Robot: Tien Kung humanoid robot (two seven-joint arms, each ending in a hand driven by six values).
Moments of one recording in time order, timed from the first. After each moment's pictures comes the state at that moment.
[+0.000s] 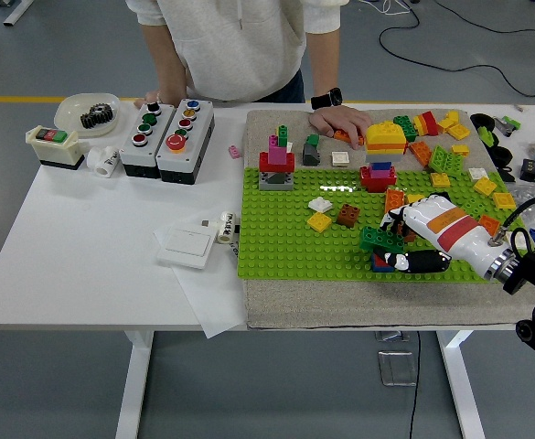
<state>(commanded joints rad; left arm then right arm) -0.10 0.12 -0.15 -0.26 -0.10 0.19 0.18 0.59 -0.51 0.59 1.09 -1.89 -0.39 0.35</state>
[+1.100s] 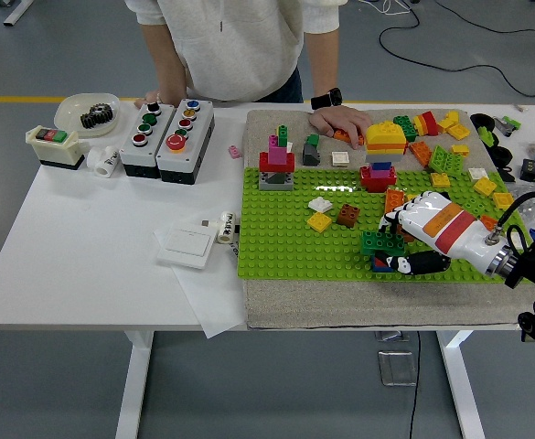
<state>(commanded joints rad) -0.11 0.12 -0.16 -0.27 -0.09 0.19 0.19 0.65 -0.50 0.54 0.97 -1.99 -0.47 0.44</state>
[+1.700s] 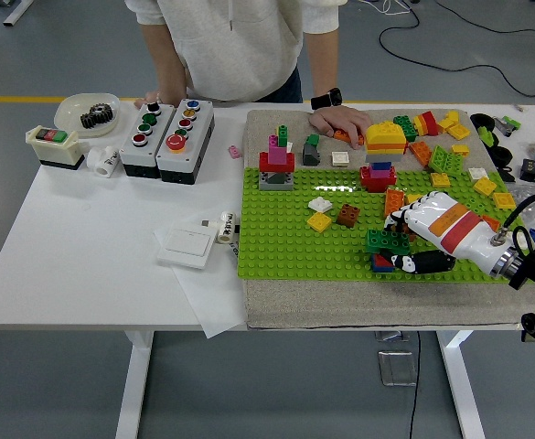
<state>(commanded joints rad) -0.11 0.12 -0.16 -0.27 -0.08 0.19 0.19 0.64 -0.50 0.54 0.95 -1.97 -0.50 0.45</state>
